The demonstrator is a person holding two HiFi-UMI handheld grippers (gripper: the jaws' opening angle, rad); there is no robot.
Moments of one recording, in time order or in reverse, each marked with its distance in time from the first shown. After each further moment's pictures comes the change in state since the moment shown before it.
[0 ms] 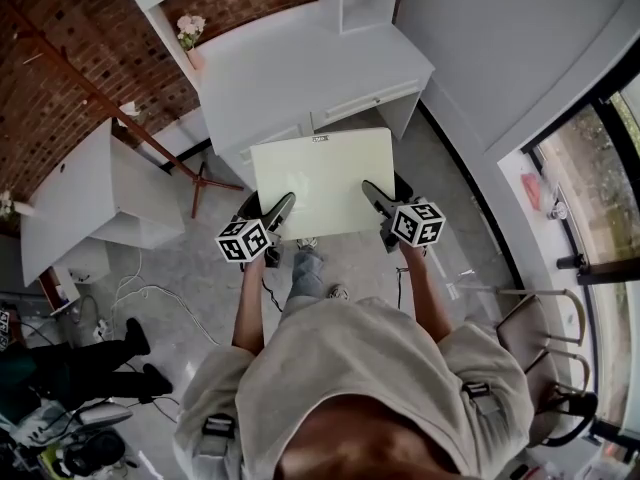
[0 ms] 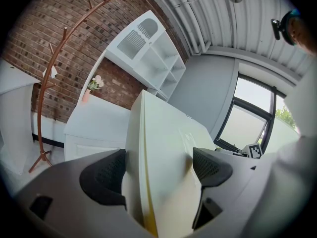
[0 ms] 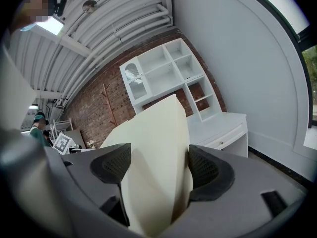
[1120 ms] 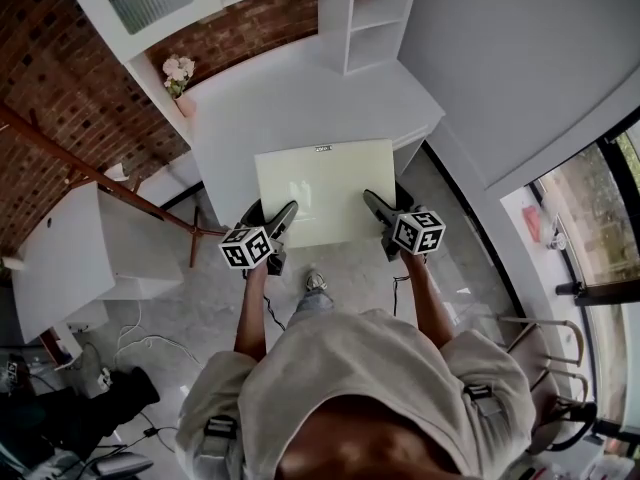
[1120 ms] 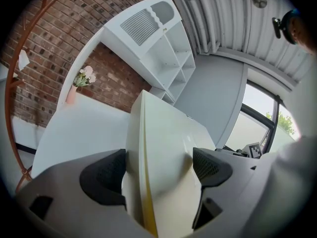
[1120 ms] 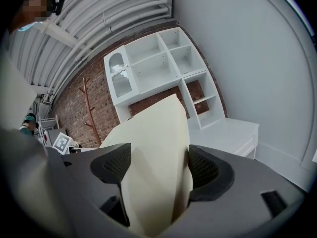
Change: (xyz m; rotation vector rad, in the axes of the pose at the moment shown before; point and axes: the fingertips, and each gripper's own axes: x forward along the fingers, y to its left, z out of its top) left arm 0.167 0.135 0.129 -0.021 0.023 -0.079; right arm 0.208 -0.061 0.087 -0.020 0.008 -0.086
